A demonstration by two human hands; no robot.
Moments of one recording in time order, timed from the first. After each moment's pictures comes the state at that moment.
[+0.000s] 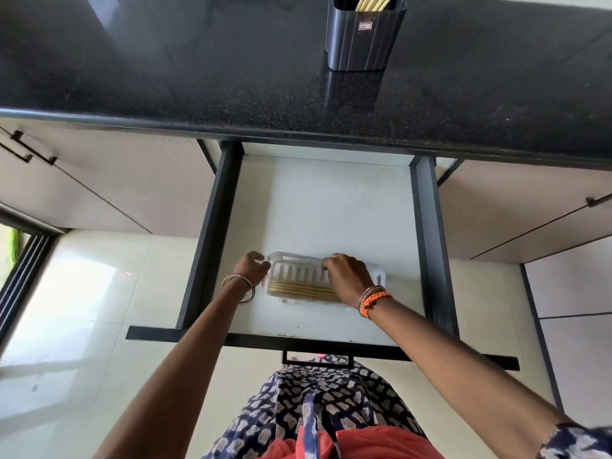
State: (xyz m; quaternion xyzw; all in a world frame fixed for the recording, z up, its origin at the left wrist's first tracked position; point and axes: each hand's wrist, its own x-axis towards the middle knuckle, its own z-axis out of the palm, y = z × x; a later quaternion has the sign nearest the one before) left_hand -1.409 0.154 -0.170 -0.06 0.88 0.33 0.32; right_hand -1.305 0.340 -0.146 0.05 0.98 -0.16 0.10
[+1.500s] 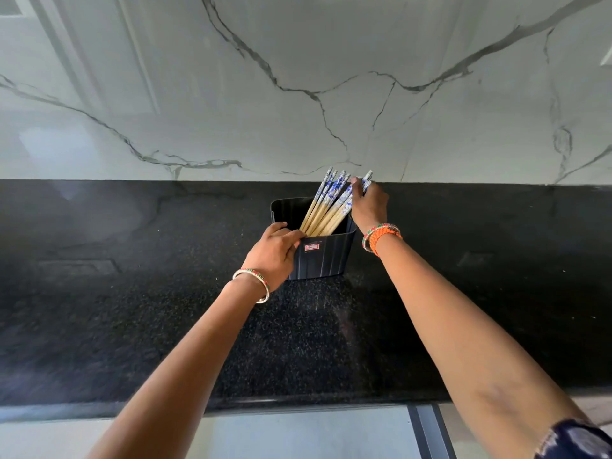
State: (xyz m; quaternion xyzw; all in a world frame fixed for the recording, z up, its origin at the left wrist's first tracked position) left_hand -1.743 0.442 0.004 0.39 0.88 0.27 0.00; right_hand -1.724 0.643 0.035 0.32 0.79 -0.42 -0.31
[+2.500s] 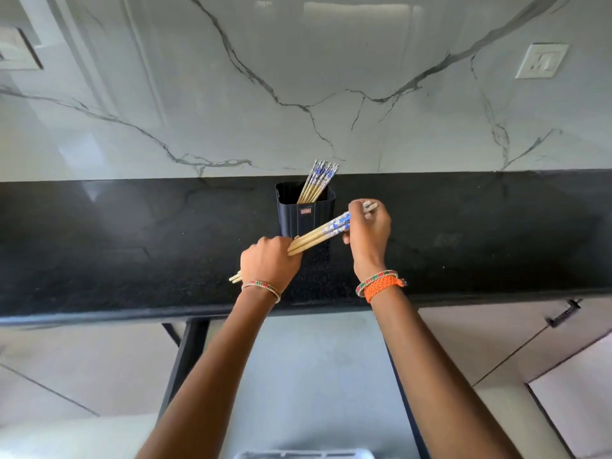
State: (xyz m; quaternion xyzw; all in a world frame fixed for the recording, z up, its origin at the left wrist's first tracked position) left_hand -1.555 0.347 0.067 0.27 0.93 0.21 -0.16; right_hand -1.495 0.483 0.101 0.27 0.59 -0.64 -0.42
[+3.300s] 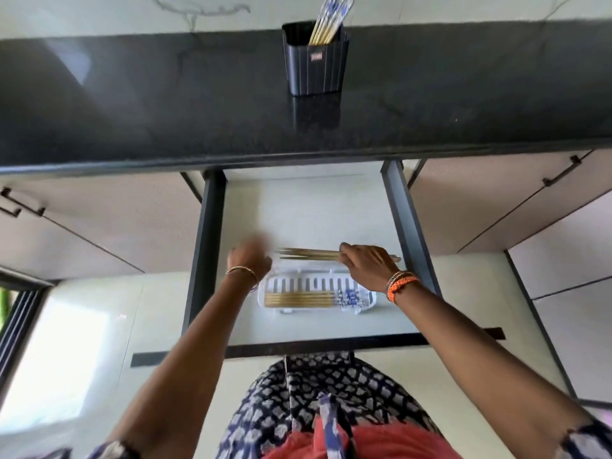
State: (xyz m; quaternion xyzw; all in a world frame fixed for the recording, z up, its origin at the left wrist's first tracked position) left_hand -1.420 0.181 -0.112 0.23 0.96 0.09 0.16; right_hand -1.285 0.393 -0.112 0.07 0.98 -0.16 0.07
